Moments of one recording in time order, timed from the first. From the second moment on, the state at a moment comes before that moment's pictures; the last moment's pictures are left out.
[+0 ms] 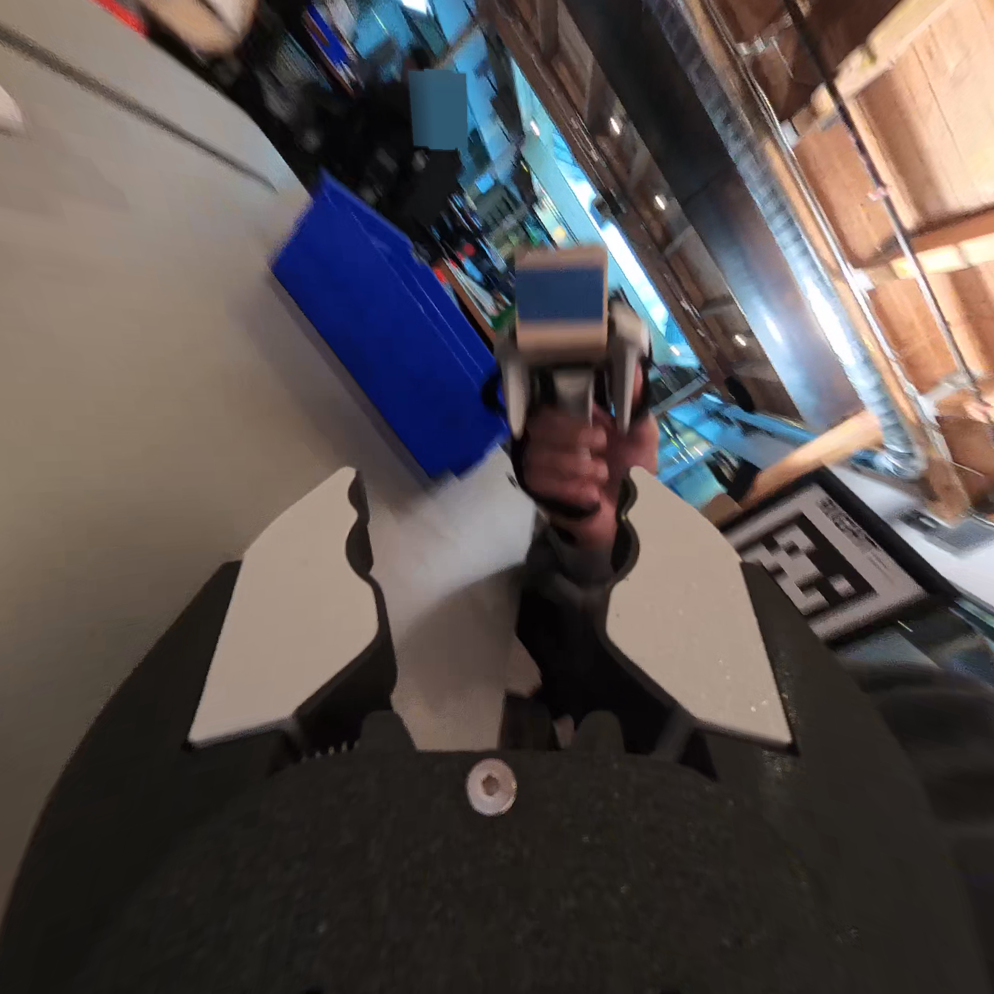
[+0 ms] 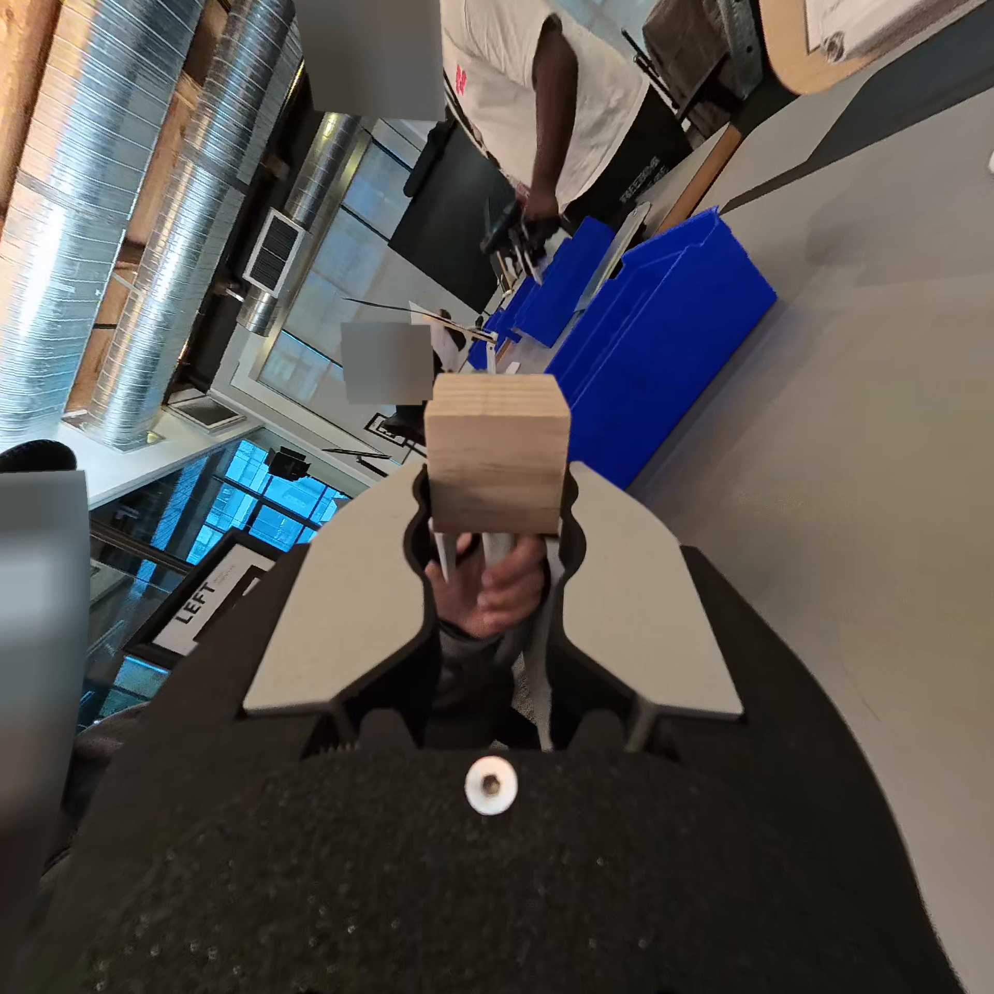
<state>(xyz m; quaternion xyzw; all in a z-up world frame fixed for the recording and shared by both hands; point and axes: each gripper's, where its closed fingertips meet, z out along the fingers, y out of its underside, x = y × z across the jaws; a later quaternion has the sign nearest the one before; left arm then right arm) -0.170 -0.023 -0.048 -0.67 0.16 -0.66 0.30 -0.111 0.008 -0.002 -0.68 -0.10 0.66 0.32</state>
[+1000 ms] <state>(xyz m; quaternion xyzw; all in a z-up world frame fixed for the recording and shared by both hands) -0.130 -0.124 -0.072 -0.62 0.30 -0.70 0.17 0.170 0.018 -0.178 -0.99 -0.08 0.00 0.12</state>
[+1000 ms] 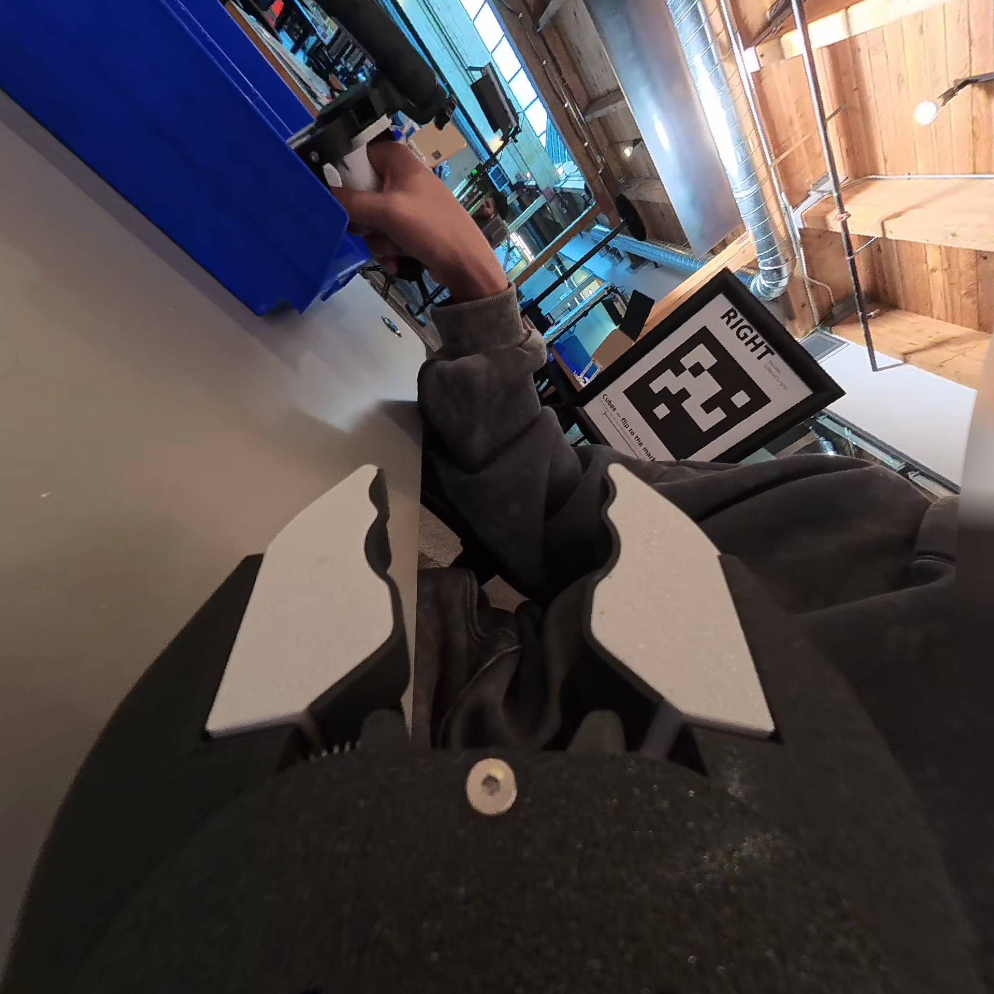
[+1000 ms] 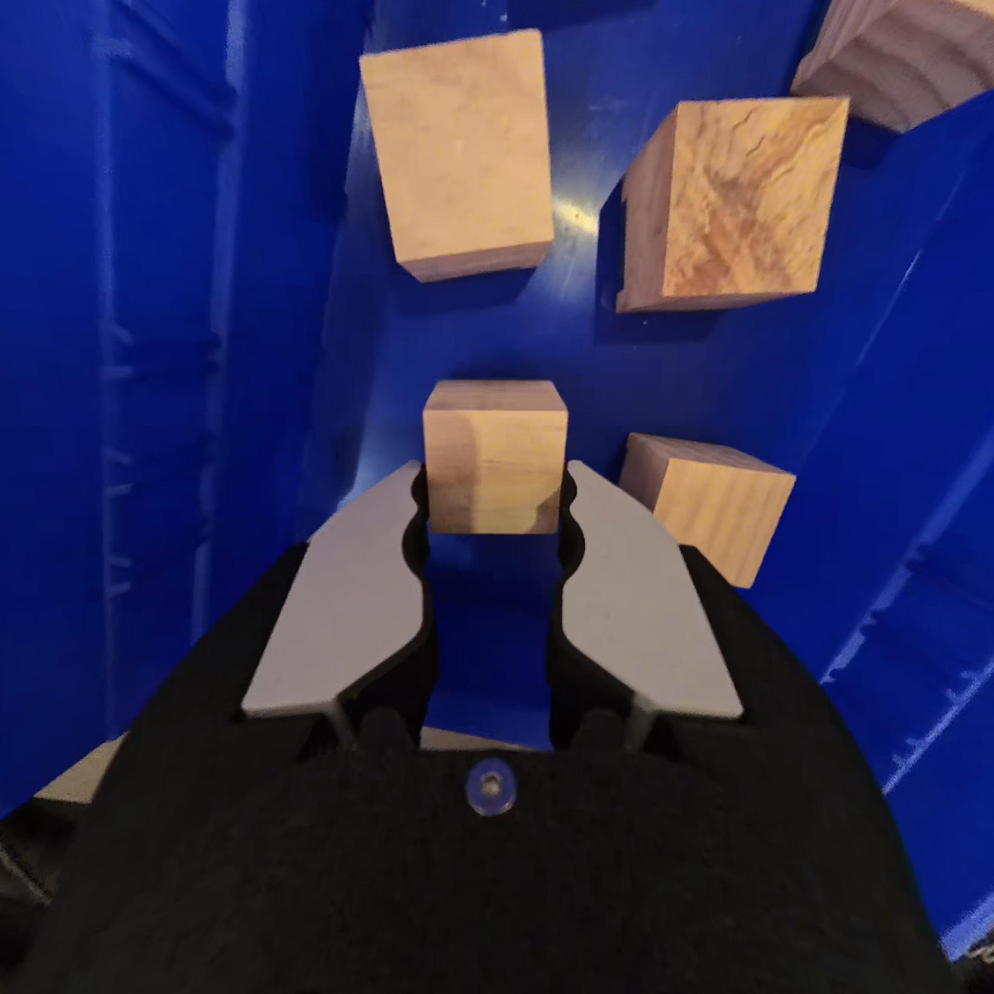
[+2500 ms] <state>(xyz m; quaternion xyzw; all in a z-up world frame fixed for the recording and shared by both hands) -0.204 -0.031 -0.085 -0.72 0.25 -0.24 0.61 -0.042 -0.059 -0.052 -0.66 -0.24 0.16 0.69</state>
